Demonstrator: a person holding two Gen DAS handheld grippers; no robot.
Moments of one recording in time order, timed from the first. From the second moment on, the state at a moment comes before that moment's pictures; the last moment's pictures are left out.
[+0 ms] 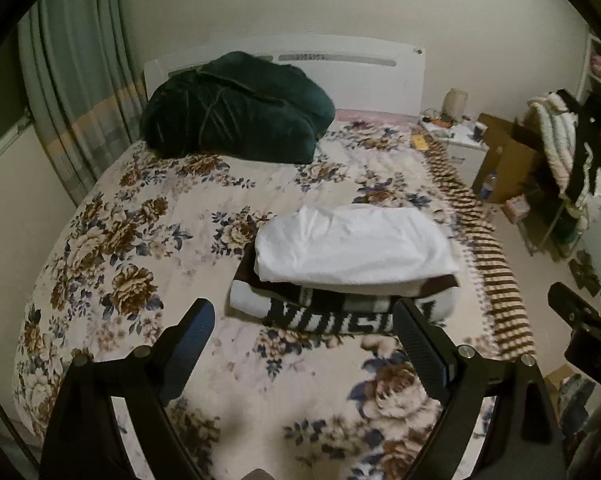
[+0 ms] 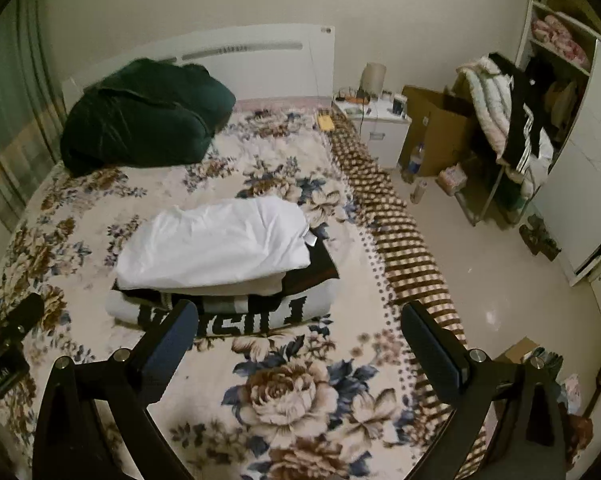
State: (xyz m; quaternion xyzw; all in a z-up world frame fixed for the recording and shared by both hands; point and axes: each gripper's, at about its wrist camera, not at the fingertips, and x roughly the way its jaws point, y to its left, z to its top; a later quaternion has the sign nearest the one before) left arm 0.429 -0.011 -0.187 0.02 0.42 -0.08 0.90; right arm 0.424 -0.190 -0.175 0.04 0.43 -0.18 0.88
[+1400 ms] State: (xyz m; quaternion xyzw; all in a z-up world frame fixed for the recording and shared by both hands) left arm 0.238 0.009 -0.054 0.01 0.33 -0.07 0.94; right arm 0.193 -0.140 0.032 0.01 0.33 -0.14 0.93
